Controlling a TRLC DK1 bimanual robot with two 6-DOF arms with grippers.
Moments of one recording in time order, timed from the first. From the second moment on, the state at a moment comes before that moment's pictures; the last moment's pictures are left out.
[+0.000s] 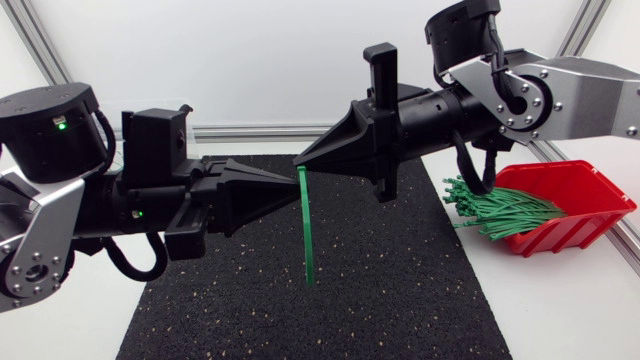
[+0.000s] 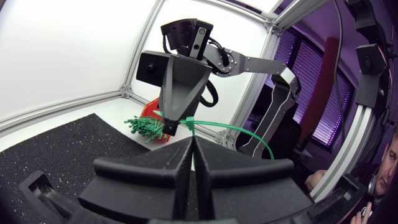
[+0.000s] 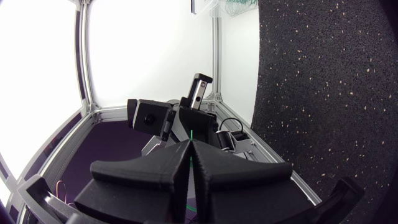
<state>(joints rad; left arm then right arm) -0.50 1.16 0.63 0.41 0.92 -0.29 0.45 1.52 1.15 -0.27 -1.25 1.02</state>
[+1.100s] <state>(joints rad) -0.47 1.16 0.75 -0.13 0.55 -0.12 0.45 1.55 1.10 -0.17 -0.42 0.35</state>
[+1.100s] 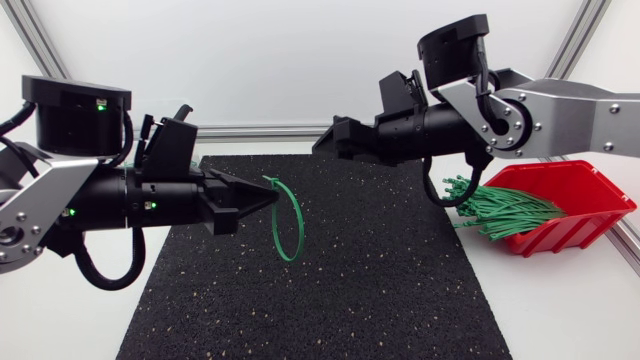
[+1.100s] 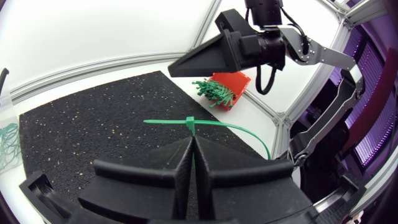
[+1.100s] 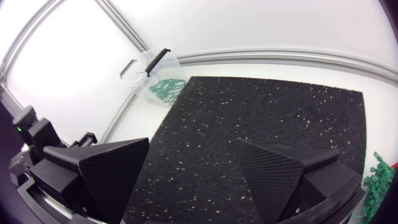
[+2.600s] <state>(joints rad) 0.05 0.86 0.52 -0.08 -0.07 0.05 0.00 0.51 0.37 -0.16 0.04 -0.16</state>
